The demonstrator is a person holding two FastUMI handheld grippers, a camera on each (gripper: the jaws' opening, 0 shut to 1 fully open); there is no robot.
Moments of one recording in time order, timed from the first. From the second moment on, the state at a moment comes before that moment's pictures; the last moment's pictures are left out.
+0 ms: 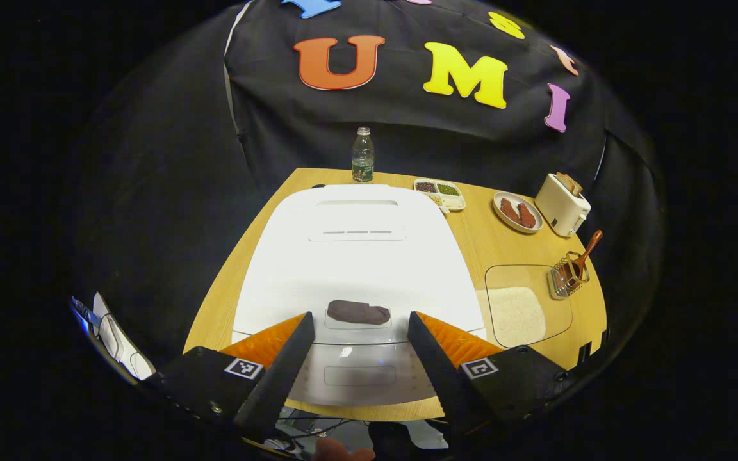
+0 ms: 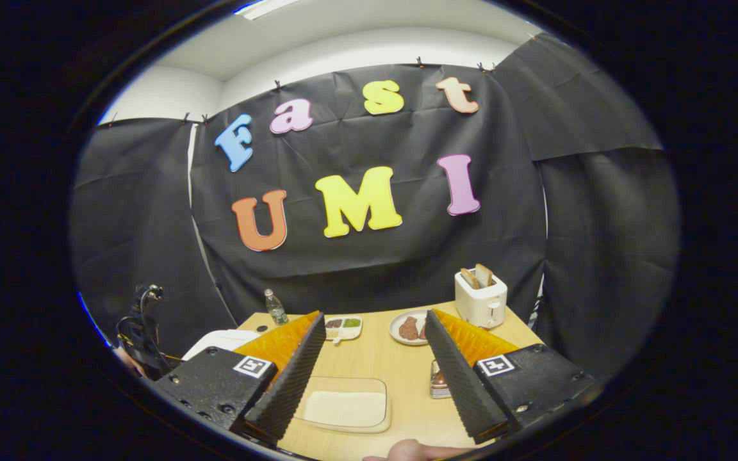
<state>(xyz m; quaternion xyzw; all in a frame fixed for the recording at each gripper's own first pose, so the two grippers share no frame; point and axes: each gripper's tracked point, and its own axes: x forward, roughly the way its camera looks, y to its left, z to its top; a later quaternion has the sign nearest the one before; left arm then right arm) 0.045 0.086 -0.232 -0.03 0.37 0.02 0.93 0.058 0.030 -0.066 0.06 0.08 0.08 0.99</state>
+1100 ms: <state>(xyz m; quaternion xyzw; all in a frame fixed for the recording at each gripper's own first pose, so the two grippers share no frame) -0.010 -0.006 0.029 0.00 -0.03 -0.09 1.00 -0.017 0.065 0.017 0.00 -0.01 0.01 1.00</state>
